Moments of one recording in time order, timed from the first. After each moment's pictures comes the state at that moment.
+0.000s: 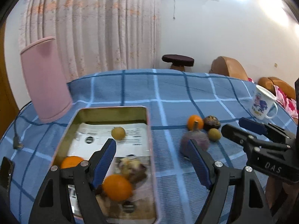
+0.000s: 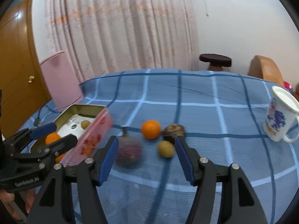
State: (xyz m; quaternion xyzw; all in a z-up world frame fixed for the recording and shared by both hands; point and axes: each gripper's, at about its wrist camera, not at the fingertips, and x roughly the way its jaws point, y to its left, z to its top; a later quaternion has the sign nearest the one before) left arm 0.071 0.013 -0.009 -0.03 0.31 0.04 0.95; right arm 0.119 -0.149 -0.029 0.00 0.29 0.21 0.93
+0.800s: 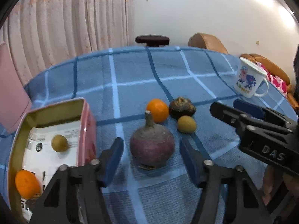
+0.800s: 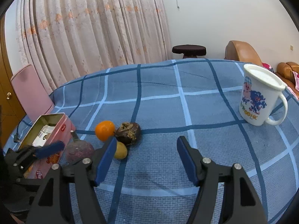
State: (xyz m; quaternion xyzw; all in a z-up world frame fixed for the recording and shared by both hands) left arm 0.127 -0.038 -0.041 0.00 0.38 -0.05 0.93; right arm 0.140 -0.192 -0.040 0.03 0.31 0.13 0.94
